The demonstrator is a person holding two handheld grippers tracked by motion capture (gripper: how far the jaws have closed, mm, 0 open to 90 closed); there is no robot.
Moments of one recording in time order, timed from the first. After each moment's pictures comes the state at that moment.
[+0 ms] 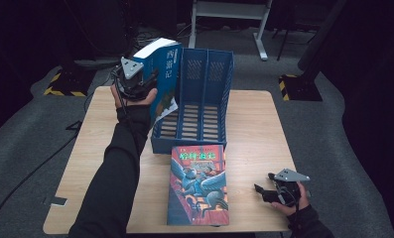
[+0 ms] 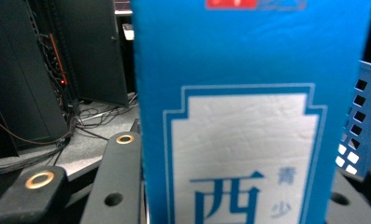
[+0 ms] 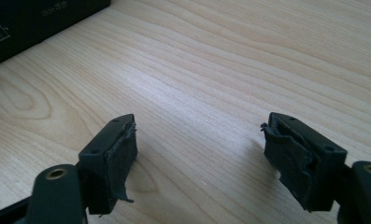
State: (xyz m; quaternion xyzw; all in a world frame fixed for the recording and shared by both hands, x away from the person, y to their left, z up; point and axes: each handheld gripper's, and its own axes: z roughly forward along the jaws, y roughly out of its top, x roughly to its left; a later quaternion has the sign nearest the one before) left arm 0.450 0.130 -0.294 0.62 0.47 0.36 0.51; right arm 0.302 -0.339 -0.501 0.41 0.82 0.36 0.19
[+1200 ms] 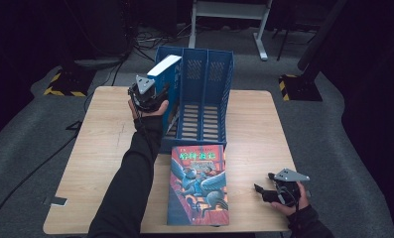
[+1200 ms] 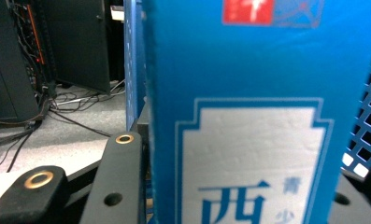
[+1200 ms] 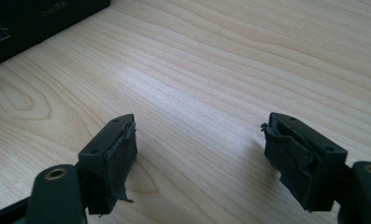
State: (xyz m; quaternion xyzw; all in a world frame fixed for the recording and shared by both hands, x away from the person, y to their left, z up) left arm 0.475 0.112 -0.368 0.60 0.49 0.32 0.54; right arm 0.302 -0.338 -0.501 0.42 0.82 0.36 0.19
